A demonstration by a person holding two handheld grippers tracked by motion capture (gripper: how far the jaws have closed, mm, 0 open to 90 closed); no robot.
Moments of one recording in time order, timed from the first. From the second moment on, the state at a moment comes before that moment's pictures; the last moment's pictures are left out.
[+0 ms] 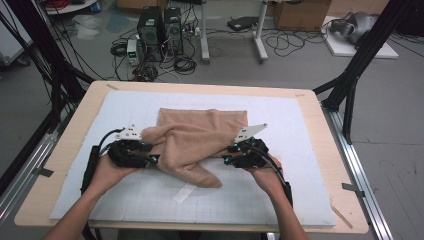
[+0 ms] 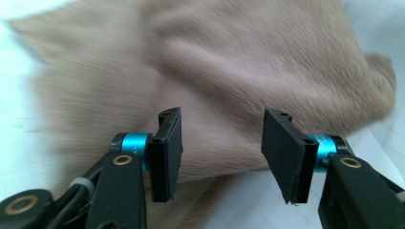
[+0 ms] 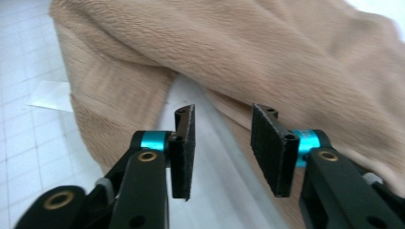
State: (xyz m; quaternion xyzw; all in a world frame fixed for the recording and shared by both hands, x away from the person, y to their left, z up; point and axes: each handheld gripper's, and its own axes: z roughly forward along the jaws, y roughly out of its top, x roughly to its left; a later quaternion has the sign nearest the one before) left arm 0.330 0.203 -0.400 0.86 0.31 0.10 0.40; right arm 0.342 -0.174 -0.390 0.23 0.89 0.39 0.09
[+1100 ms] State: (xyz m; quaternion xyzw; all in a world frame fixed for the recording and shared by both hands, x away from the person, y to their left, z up) left arm 0.320 0.173 -0.393 0.88 0.26 0.10 0.39; right arm 0.313 -0.153 -0.433 0.16 0.92 0.36 0.01
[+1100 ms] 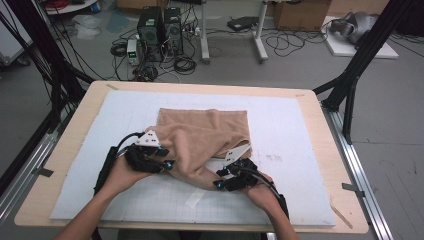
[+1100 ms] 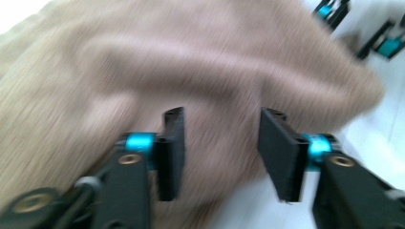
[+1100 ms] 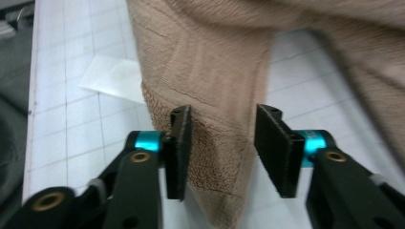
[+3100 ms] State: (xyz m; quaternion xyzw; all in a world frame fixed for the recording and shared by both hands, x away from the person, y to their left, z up) left arm 0.229 0.206 -0.395 0.89 0.20 0.07 0.41; right arm 0.248 -0.194 -0.397 0.09 0.91 0.40 -0.06
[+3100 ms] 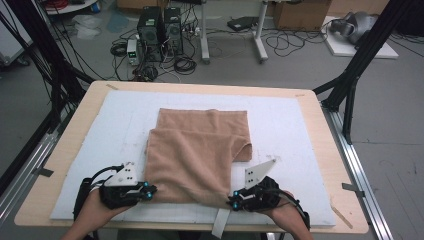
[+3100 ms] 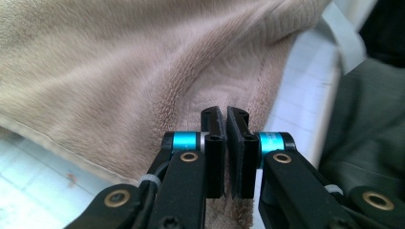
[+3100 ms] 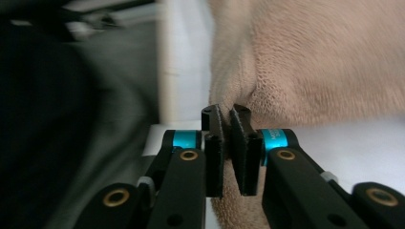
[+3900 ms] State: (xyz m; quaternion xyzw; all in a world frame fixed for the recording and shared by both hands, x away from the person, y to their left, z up) left arm 0.272 0.191 -0.433 0.88 0.25 0.08 0.38; right arm 0.308 -0.133 -0.416 0.17 0.91 0.37 0.03
